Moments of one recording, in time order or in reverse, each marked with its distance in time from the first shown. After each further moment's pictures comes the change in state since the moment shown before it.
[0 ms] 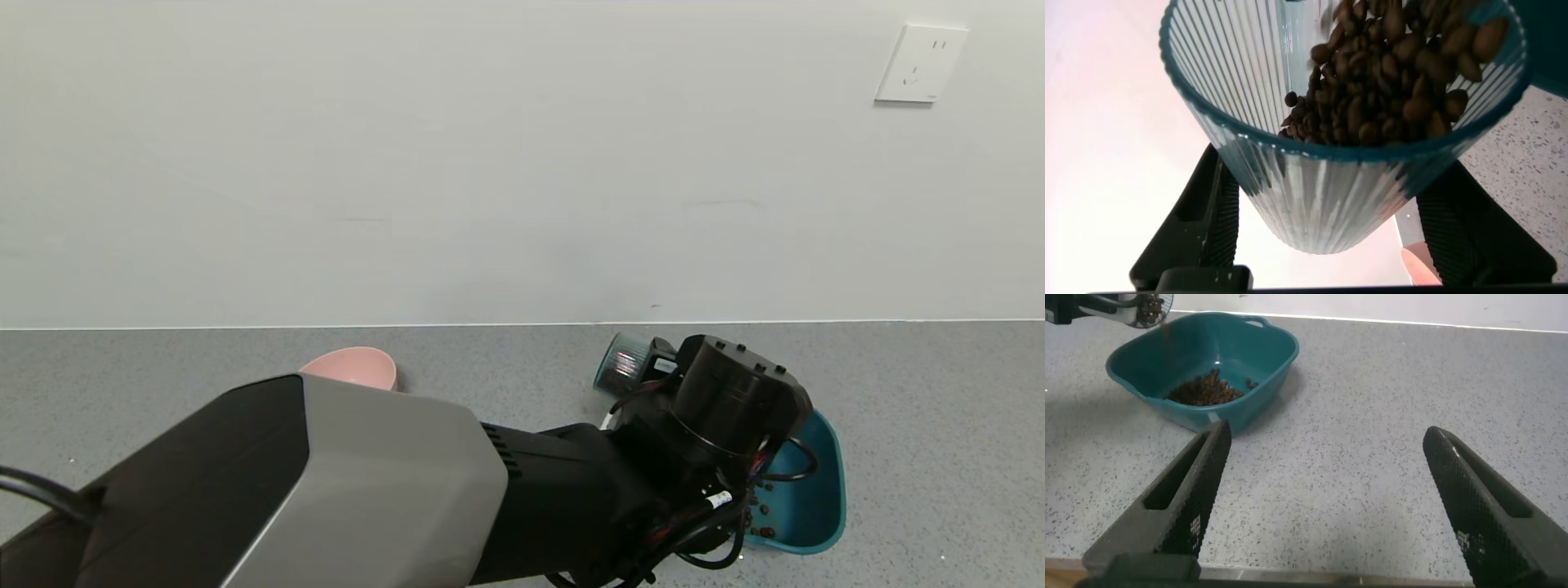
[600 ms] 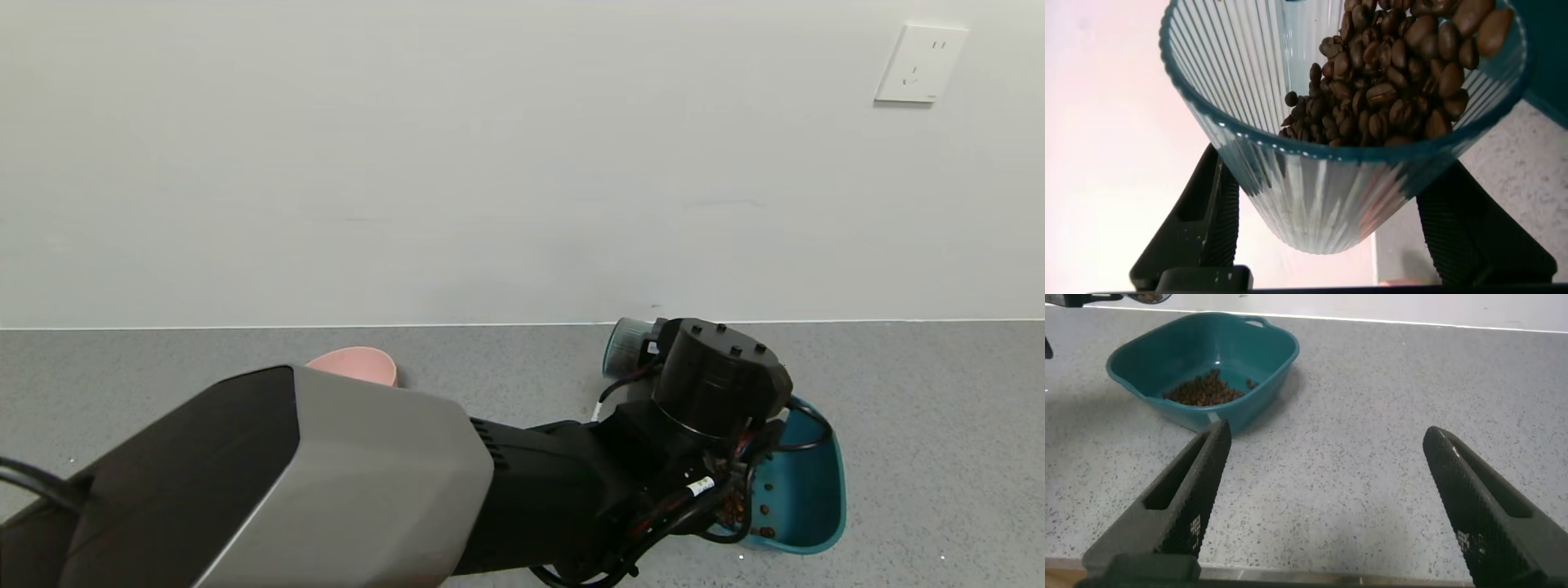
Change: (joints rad) left arm 0.019 -0.014 0.041 -0.154 -0.089 -0.096; right arm 0.000 0.000 0.000 0.000 0.000 0.000
